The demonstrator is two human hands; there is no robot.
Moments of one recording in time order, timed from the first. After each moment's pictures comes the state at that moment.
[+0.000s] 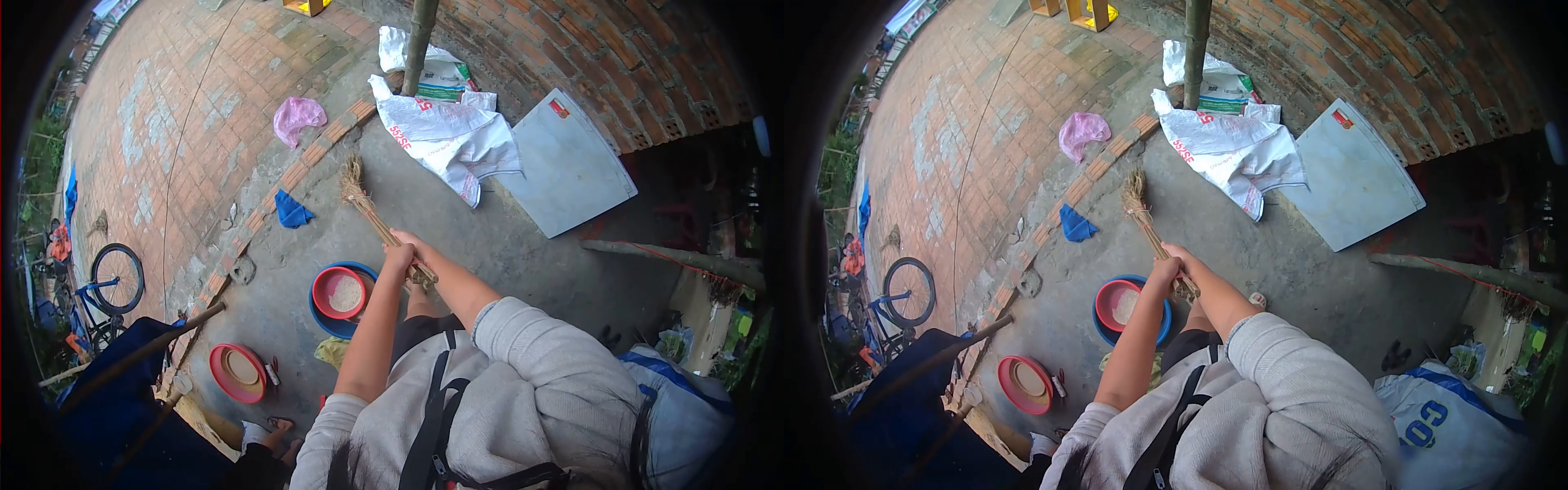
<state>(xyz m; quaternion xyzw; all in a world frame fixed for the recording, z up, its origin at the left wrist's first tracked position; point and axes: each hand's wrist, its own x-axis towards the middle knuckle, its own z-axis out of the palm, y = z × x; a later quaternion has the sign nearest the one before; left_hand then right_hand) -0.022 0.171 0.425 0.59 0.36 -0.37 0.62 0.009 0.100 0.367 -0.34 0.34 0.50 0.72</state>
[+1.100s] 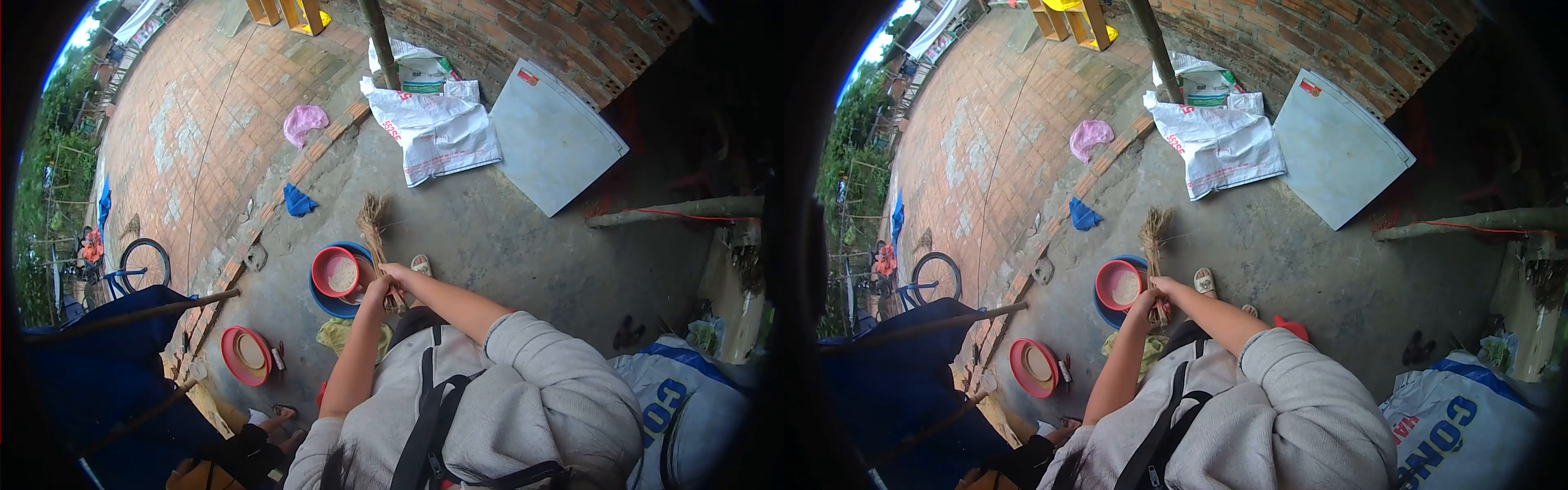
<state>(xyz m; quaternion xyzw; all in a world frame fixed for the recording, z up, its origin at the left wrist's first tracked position) -0.267 0.117 0.538 0.49 0.43 -0.39 0.66 -0.241 0.055 0.385 -0.40 0.29 0.55 0.67</state>
